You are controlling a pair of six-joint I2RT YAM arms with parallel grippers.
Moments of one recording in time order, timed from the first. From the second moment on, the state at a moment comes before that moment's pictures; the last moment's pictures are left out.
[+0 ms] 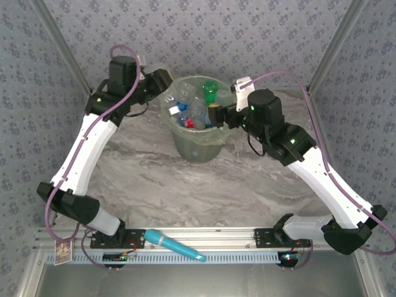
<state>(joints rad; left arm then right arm) -0.43 1.54 1.84 -0.72 0.14 -0.81 0.71 1.22 1.52 -0.61 0.22 0.15</state>
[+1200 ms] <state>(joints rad) -0.60 1.73 1.99 -0.79 -0.04 -0.84 0.71 1.17 1.49 -0.63 0.25 0.17</state>
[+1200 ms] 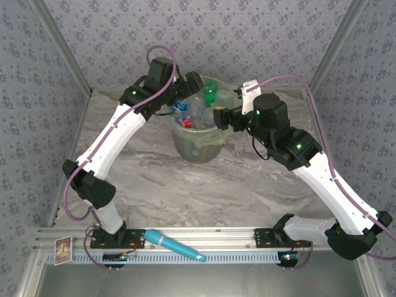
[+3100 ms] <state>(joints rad) -0.23 0.86 0.68 -0.71 -0.56 -0.53 0.13 1.04 0.97 -0.60 0.25 0.28</state>
